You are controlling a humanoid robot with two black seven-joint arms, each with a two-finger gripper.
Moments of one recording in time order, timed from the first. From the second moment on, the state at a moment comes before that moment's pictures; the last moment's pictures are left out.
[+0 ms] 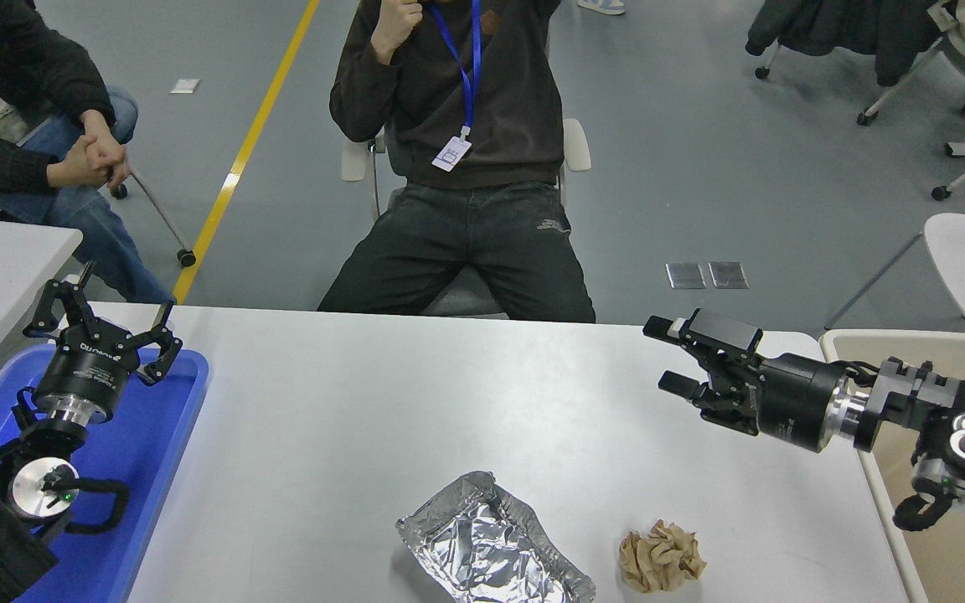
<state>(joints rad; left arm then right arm) -0.56 0.46 -0.60 -0.39 -0.23 -0.70 -0.59 0.39 -0.64 0.92 1.54 -1.06 0.46 0.04</state>
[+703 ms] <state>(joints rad) -0.56 0.46 -0.60 -0.39 -0.23 -0.70 -0.59 0.71 -0.61 0.45 1.59 -1.51 0.45 0.03</state>
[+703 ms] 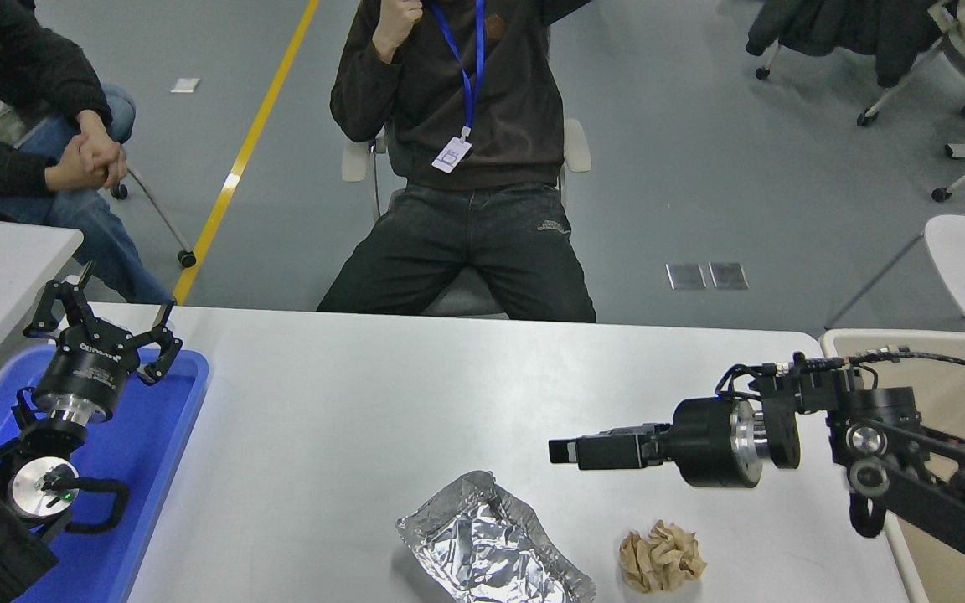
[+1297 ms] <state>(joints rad) -0.56 0.46 -0.60 -0.39 -0.23 -0.70 -0.59 0.82 -0.51 0.30 1.51 -1.54 0.42 0.02</state>
